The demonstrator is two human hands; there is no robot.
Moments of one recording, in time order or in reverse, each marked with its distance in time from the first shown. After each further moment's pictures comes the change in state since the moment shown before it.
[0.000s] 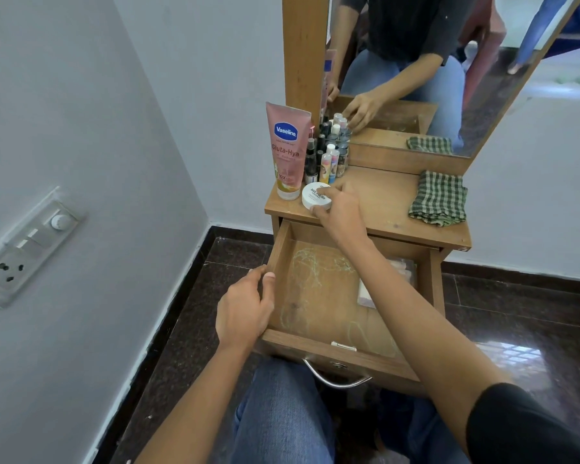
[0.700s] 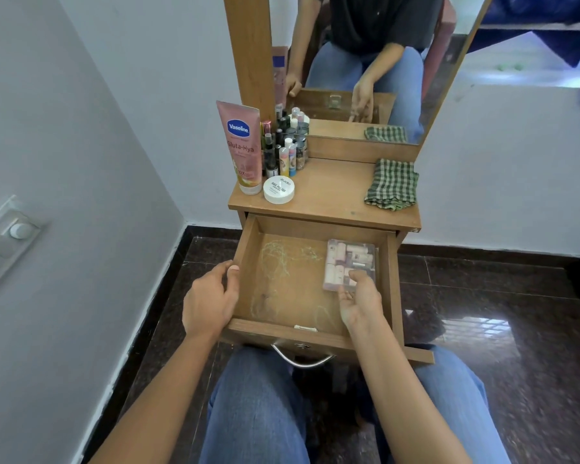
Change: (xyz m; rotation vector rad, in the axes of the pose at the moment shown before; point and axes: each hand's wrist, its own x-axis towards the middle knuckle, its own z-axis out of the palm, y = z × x) left_hand 0.000 -0.001 0.003 0.008 0.017 -0.005; right_hand -0.145 0.044 -0.051 1.498 0.416 1.189
